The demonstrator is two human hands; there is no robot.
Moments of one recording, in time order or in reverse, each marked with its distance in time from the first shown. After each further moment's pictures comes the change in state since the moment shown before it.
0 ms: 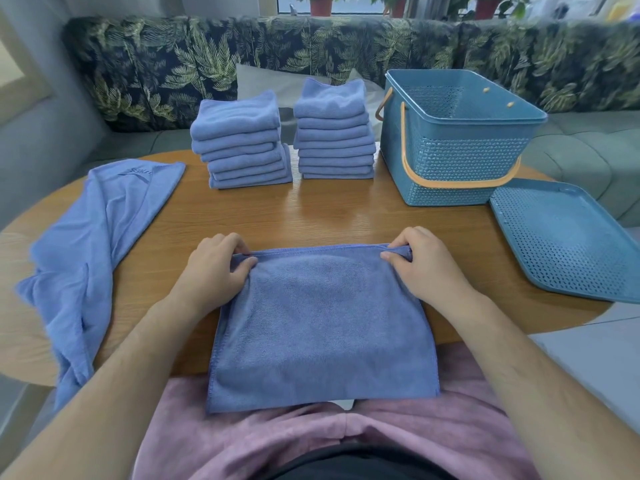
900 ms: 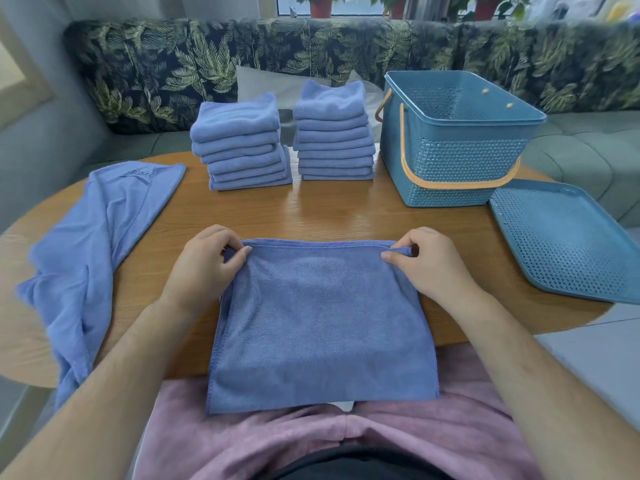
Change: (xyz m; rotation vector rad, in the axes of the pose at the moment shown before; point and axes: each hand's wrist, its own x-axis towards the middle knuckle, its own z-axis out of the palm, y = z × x) left_hand -0.004 0.013 -0.020 -0.158 0.191 0.059; right_hand 0.003 0.000 -0.008 0.055 0.034 0.083
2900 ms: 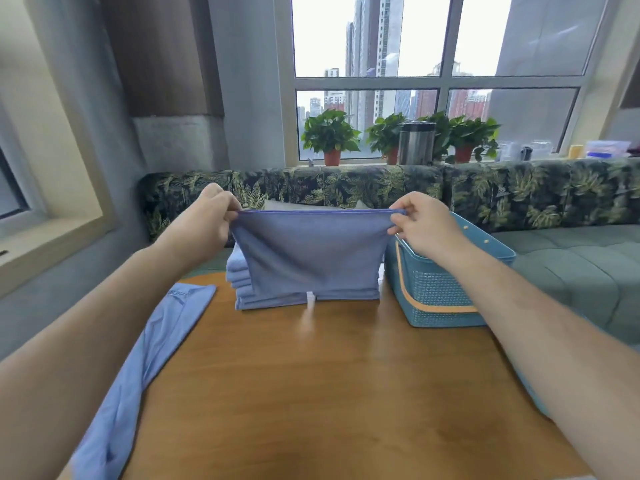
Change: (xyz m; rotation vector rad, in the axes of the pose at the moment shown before) left_hand 0.176 0.061 -0.165 0.217 0.137 0.173; right_hand 0.149 -0.134 -0.129 0.234 0.180 -0.180
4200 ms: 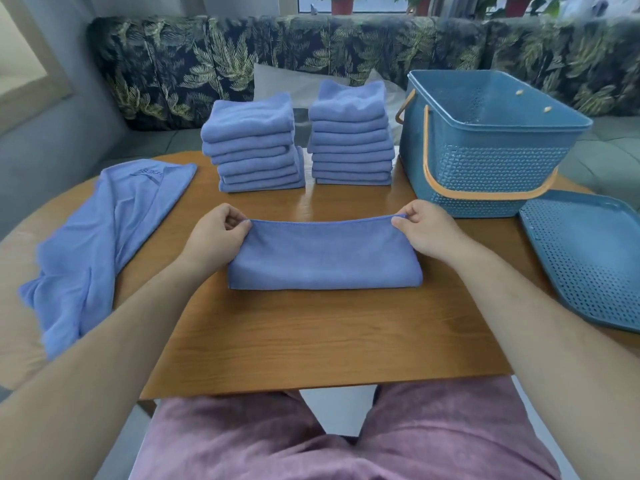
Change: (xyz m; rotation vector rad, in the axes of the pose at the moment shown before) left_hand -0.144 -0.027 0.182 -0.363 -0.184 -0.613; right_hand -0.097 0.152 0.097 -0.178 -0.288 0.333
